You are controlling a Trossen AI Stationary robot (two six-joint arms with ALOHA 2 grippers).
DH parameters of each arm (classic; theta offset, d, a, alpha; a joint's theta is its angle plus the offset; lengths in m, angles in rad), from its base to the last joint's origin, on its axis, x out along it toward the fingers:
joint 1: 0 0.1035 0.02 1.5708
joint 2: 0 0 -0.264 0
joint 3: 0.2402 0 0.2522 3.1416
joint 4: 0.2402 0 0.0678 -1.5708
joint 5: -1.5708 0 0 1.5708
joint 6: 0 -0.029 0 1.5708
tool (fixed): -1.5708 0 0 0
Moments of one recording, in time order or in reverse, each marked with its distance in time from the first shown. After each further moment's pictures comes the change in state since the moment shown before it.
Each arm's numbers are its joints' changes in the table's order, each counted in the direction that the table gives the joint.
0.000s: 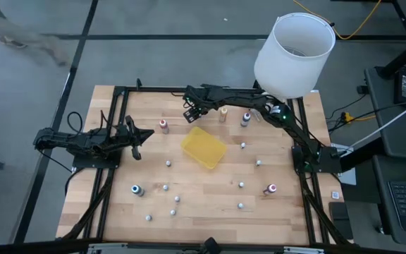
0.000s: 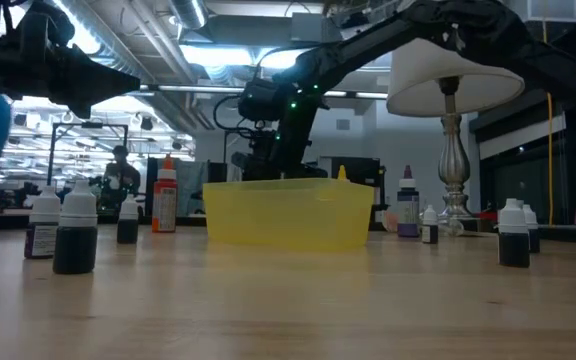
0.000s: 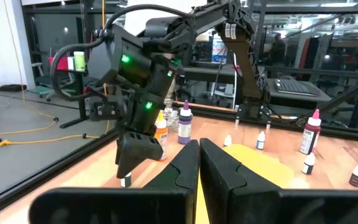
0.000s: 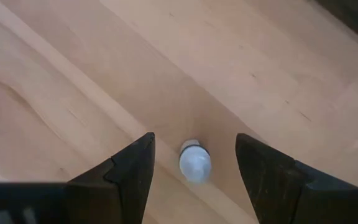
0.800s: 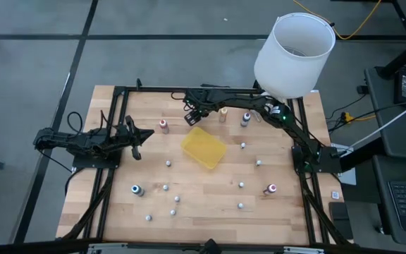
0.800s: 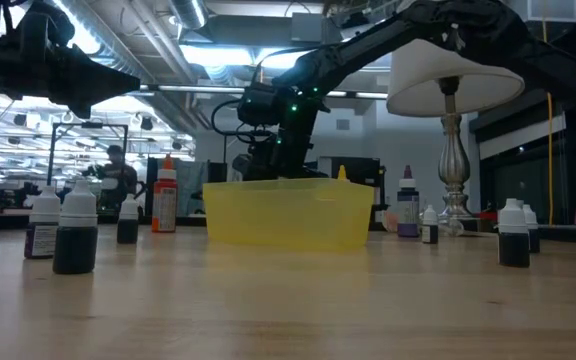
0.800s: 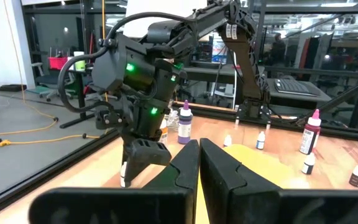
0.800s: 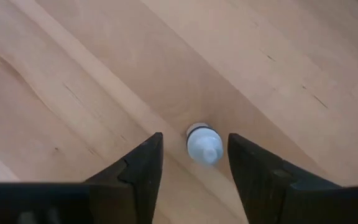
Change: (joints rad) left arm 0.000 0.000 0.000 0.000 0.000 0.000; right arm 0.010 0.000 -0.020 0.014 -0.018 0.028
